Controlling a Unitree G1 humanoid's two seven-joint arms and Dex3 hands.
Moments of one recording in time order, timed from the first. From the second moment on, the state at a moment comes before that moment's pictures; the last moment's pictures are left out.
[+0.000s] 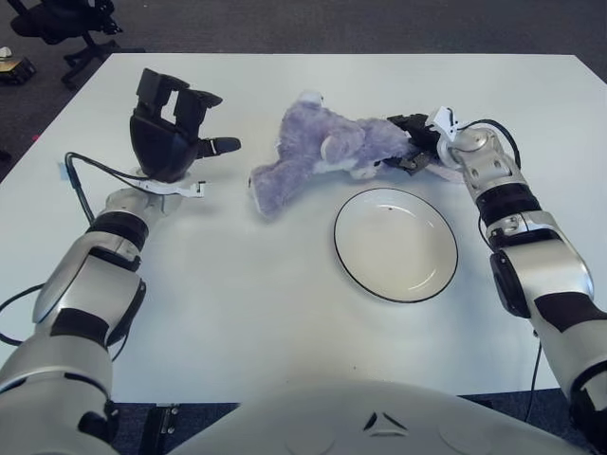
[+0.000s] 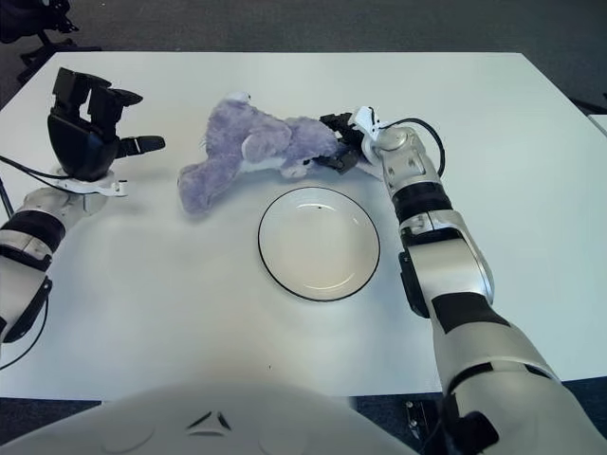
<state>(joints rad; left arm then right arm) -0.78 0.61 -0.48 1.07 1.10 -0.55 1.61 -1.03 -0.42 0.20 1.00 -0.25 0.06 0.83</state>
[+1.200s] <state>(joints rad) -0.80 0.57 -0.54 1.10 1.15 -0.51 1.61 -1.22 -0.52 0.14 1.24 -0.16 0.00 1.21</state>
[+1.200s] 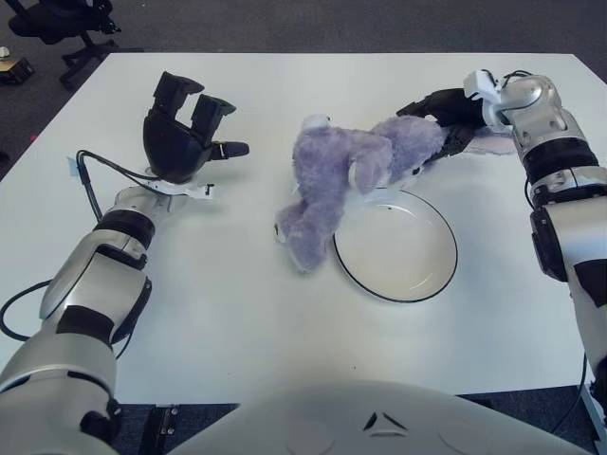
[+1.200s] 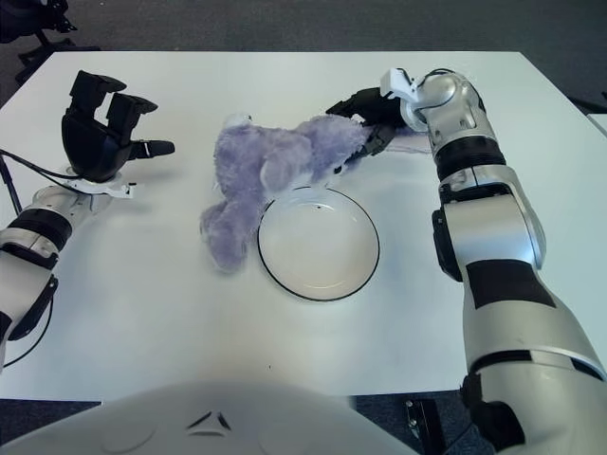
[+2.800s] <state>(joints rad) -0.84 0.54 -0.62 1.13 1.15 -0.50 1.61 -0.91 -0.64 0.15 0.79 -0.34 -0.46 0.58</state>
